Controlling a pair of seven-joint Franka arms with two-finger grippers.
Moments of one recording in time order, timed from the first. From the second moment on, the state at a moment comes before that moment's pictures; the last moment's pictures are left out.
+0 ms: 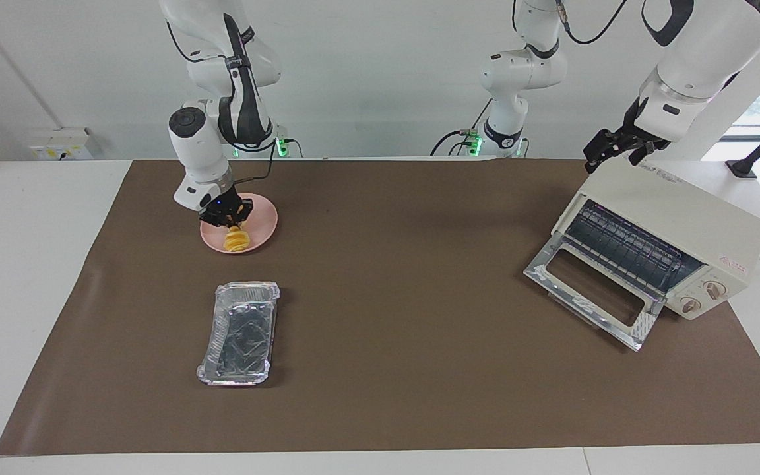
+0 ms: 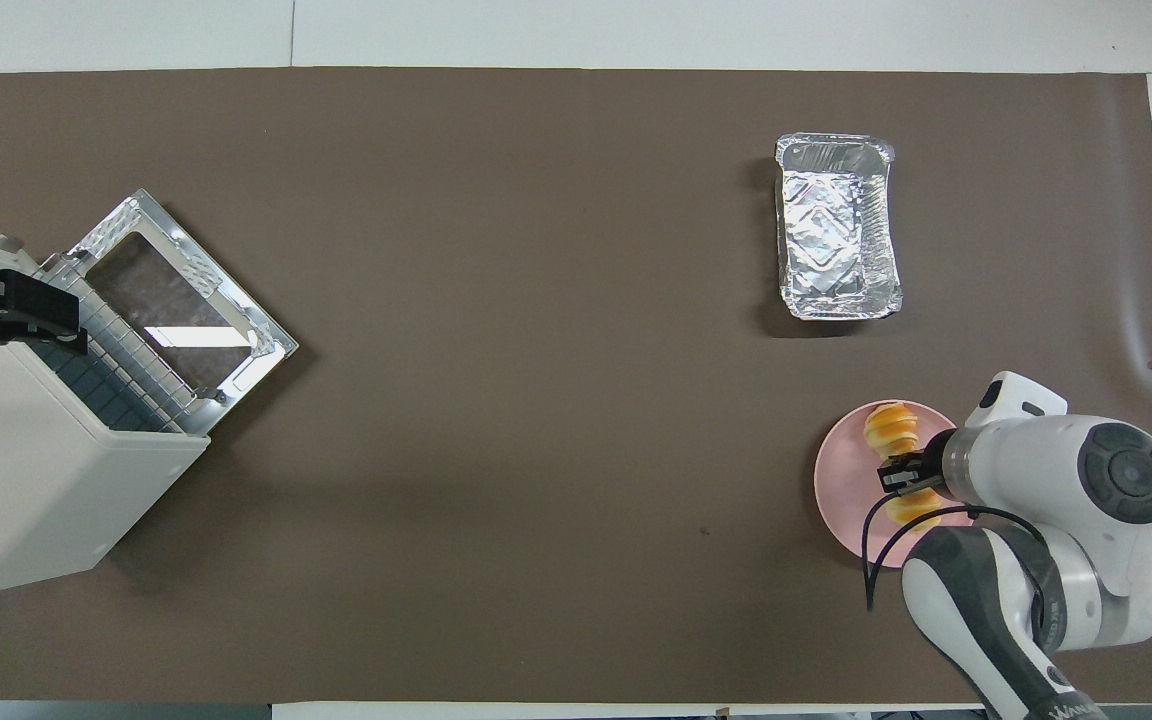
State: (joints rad) left arm 0.06 -0.01 -0.13 -1.54 0.00 1.40 -0.18; right arm 0.08 -0.18 -0.04 -2.61 -0.02 2.42 -0.21
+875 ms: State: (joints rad) left arm 0.06 -0.01 -0.13 -1.54 0.00 1.40 -0.18; right arm 0.11 0.13 -0.03 -1.81 -0.01 1.99 -0.11
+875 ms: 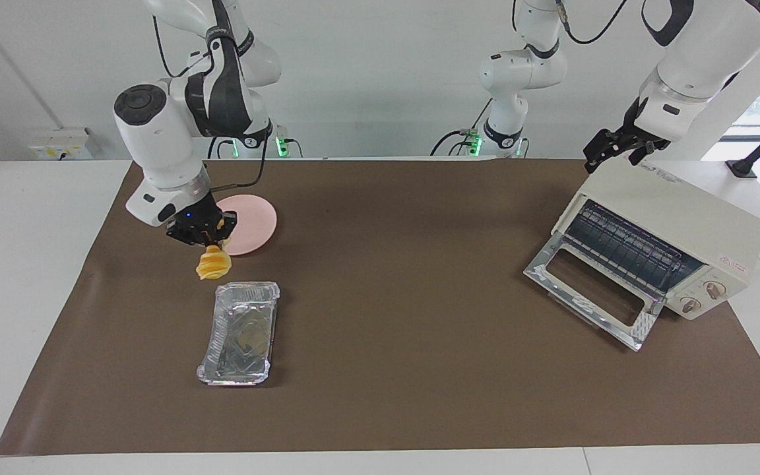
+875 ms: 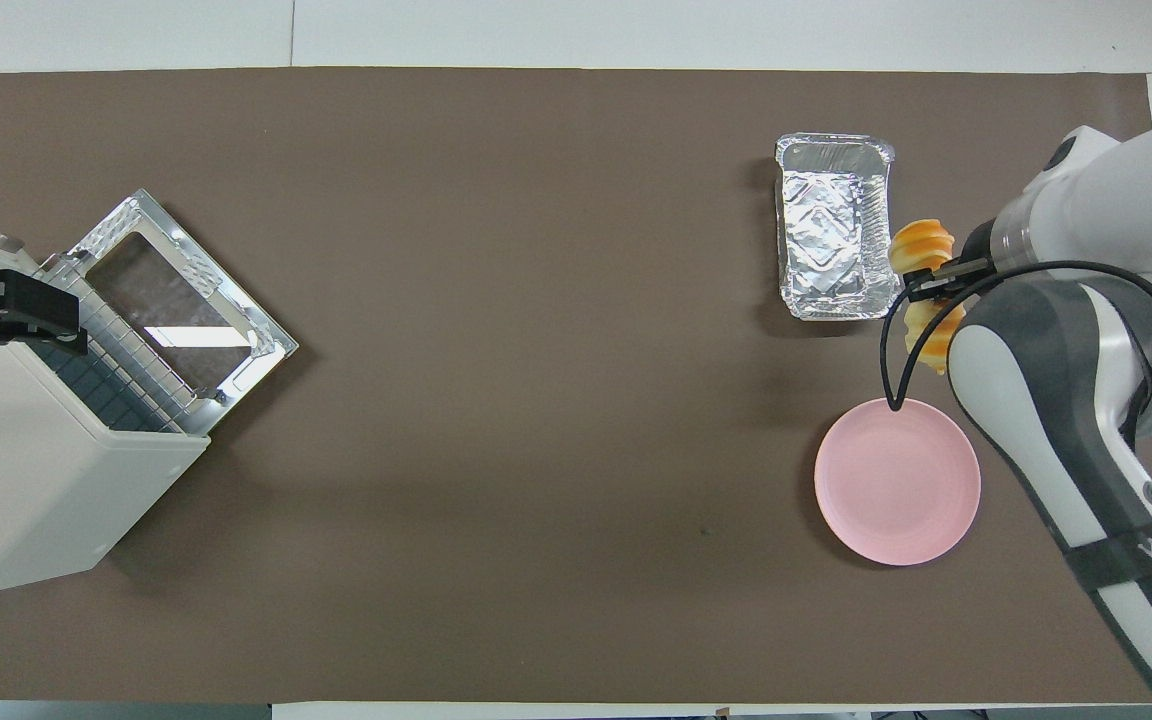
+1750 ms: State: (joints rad) left arm 0.06 -0.01 -0.13 -1.54 0.00 1.40 -0.18; right arm 0.13 0.62 -0.03 -1.31 0.02 1.94 -0.02
